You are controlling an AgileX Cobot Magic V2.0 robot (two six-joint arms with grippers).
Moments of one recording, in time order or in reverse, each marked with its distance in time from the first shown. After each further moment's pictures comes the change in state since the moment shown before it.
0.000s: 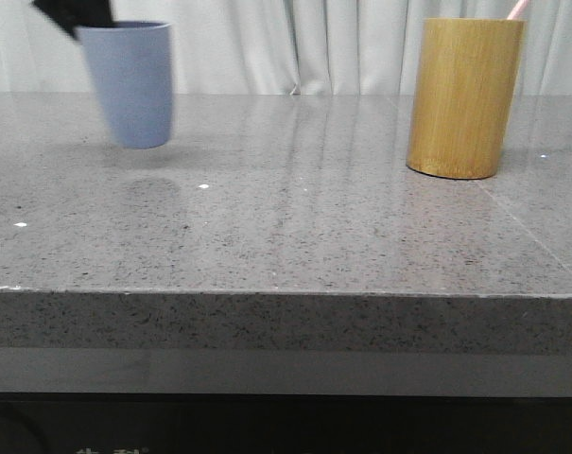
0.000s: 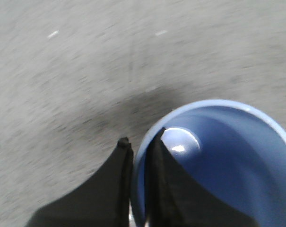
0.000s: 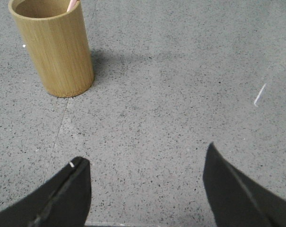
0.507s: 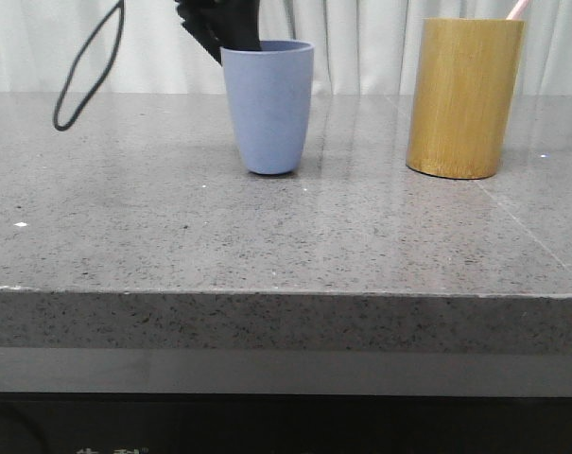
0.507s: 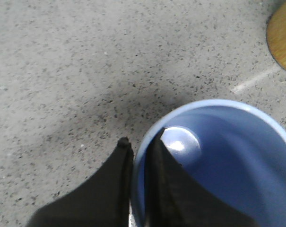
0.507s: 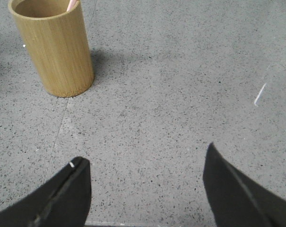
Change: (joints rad) left arm -0.203 0.185 -0.212 0.000 0.059 0.011; right arm 0.000 0.000 0.000 0.000 0.000 0.000
